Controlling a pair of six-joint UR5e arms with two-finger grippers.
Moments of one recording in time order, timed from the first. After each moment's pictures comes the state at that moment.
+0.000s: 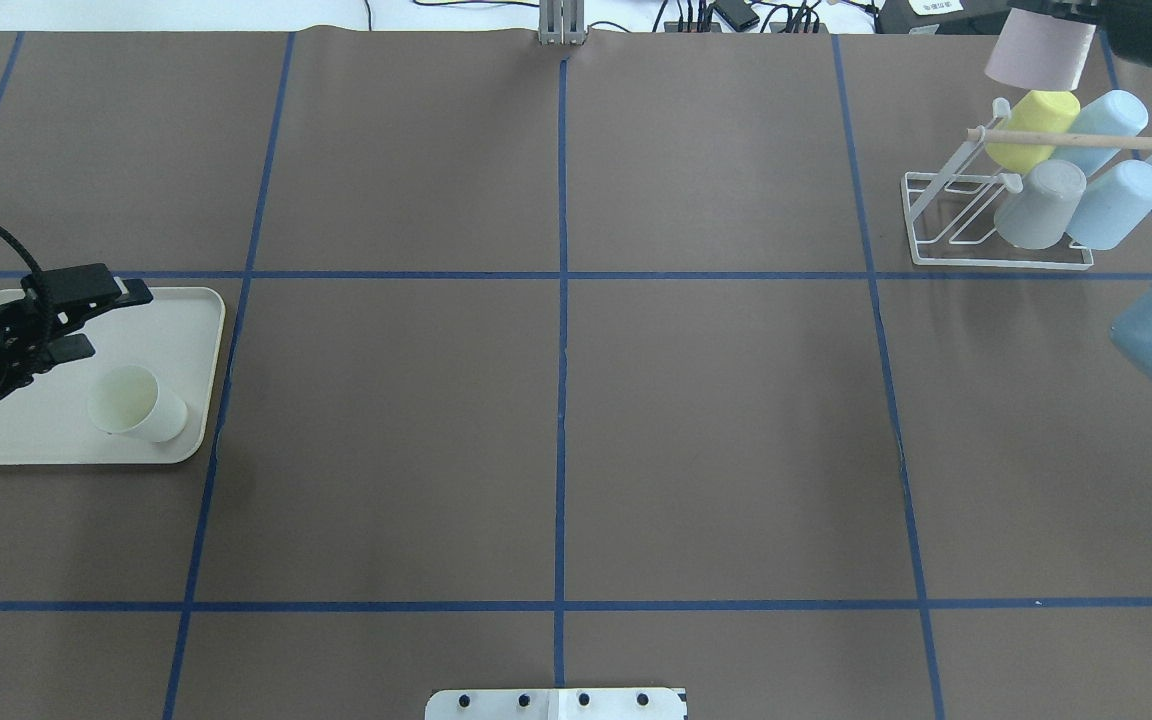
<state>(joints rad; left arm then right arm) -0.73 -1.35 -2.18 -2.40 -1.70 -1.65 1.06 -1.38 1.92 -0.94 1.54 0.95</state>
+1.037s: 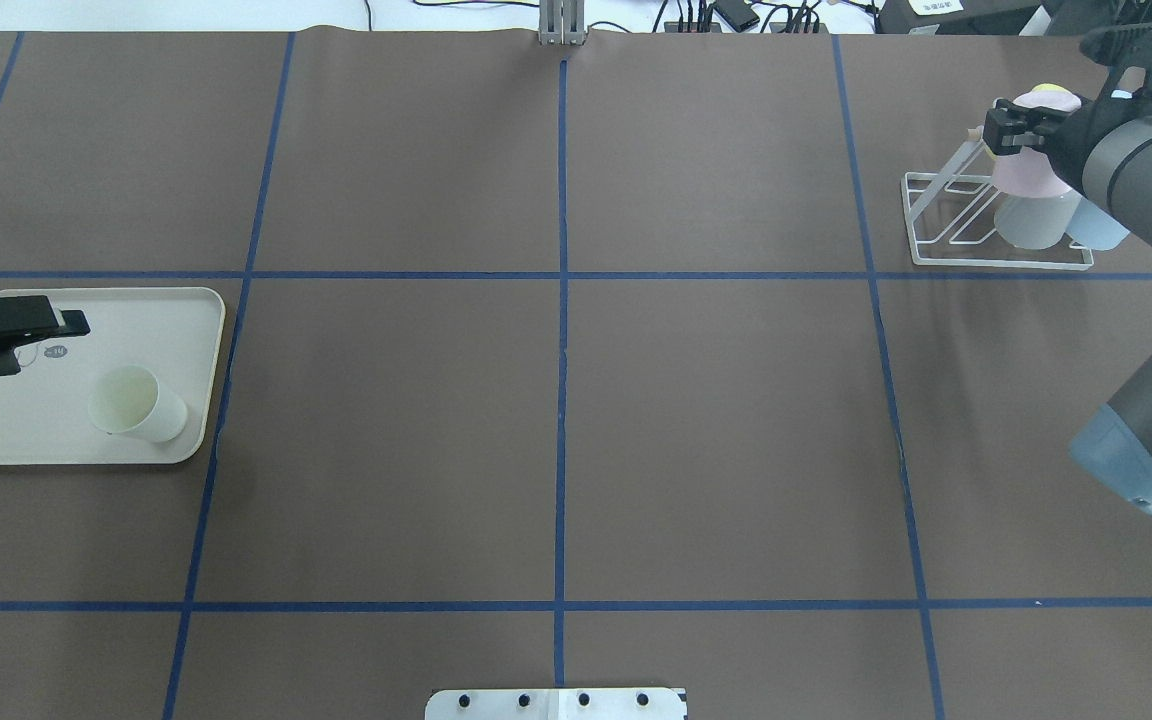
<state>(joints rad) -0.81 -1.29 -2.17 -2.40 -1.84 -1.49 0.89 -1.47 1.85 -0.95 1.30 0.88</state>
